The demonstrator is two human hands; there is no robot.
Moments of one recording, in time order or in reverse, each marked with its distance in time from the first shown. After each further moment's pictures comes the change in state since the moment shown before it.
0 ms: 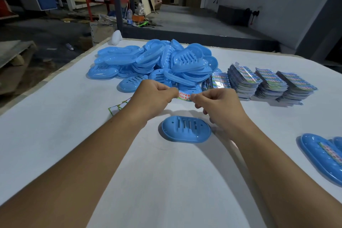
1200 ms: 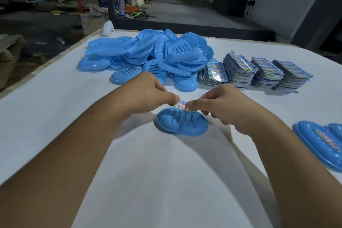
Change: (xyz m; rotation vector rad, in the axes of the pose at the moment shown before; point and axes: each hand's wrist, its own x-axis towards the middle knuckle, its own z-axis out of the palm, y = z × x) left_hand -0.005 0.004 -0.015 0.399 -0.242 0.094; right_hand -0.014 -0.009 -0.027 -0.305 -0.260 0.136
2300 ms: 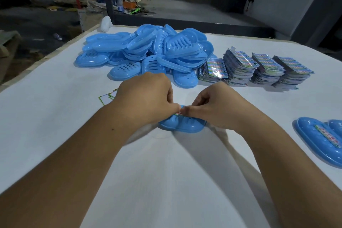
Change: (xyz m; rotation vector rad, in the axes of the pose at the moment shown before) left_hand -0.015 0.011 0.016 0.590 0.247 0.191; right_hand -0.002 0.000 0.013 -0.295 0.059 -0.152
